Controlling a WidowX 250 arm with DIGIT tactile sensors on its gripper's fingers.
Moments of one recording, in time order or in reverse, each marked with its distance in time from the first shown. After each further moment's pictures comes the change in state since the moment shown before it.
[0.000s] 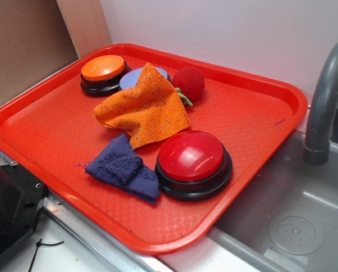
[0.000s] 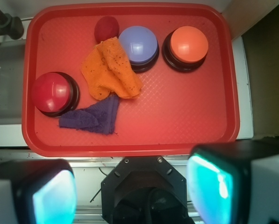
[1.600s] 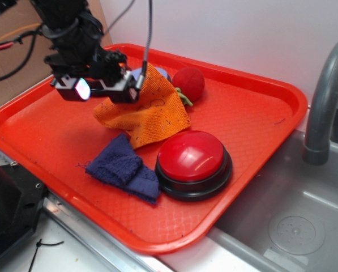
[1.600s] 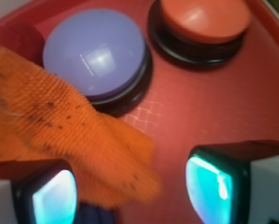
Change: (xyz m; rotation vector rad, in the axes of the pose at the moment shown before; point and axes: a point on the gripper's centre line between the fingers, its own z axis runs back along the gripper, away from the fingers) arm 0.070 0.015 -0.191 0.038 -0.144 0.412
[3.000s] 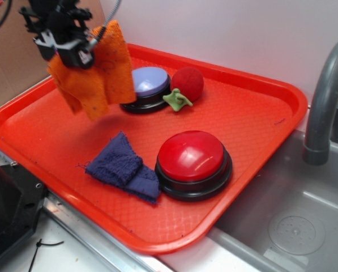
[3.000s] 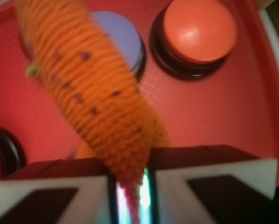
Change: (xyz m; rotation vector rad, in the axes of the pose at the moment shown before) arm 0.007 0.026 0.074 0.011 0.169 -0.220
